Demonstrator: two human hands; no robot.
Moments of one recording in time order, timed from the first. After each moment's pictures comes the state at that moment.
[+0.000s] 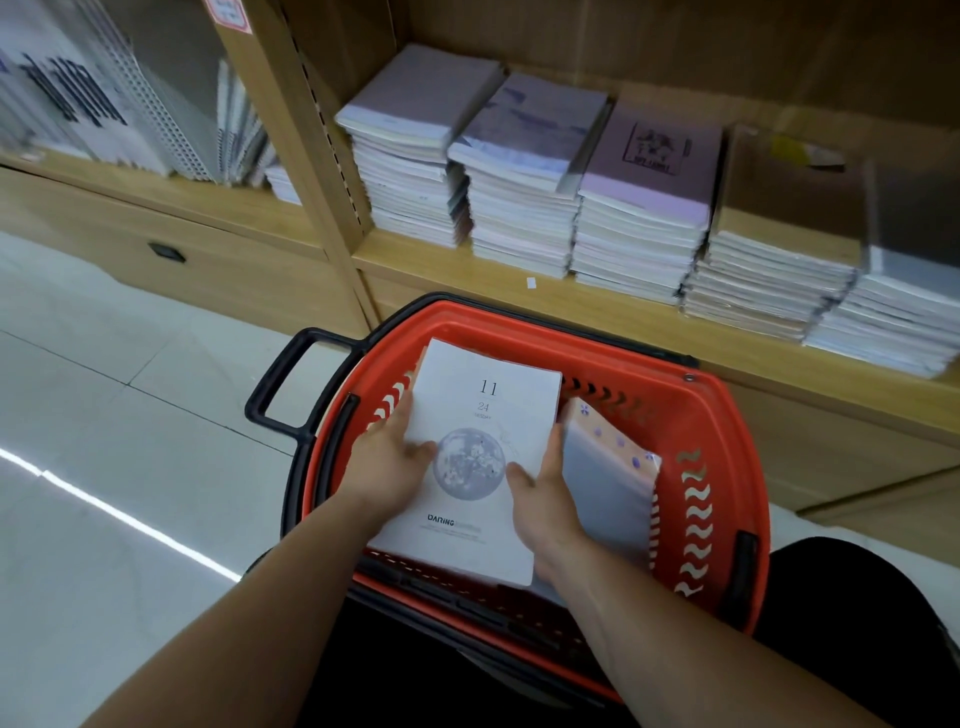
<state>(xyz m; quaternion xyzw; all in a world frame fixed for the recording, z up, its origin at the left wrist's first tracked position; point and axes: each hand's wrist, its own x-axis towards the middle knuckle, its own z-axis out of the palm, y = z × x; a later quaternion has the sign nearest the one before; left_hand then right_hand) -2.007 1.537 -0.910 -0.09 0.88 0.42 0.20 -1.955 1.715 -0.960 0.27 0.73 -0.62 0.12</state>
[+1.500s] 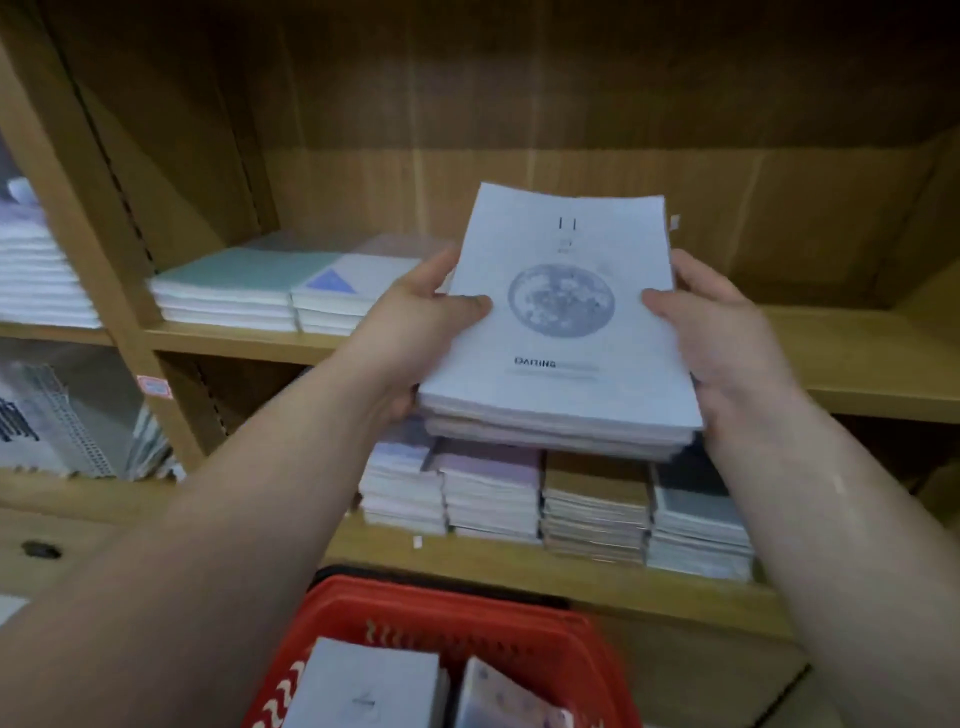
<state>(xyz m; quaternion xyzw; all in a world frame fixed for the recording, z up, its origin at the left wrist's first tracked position) -2.096 1.733 -0.540 0.21 0.66 0.71 0.11 -2.028 1.940 -0.550 0.13 0.58 -0.76 -0.28</state>
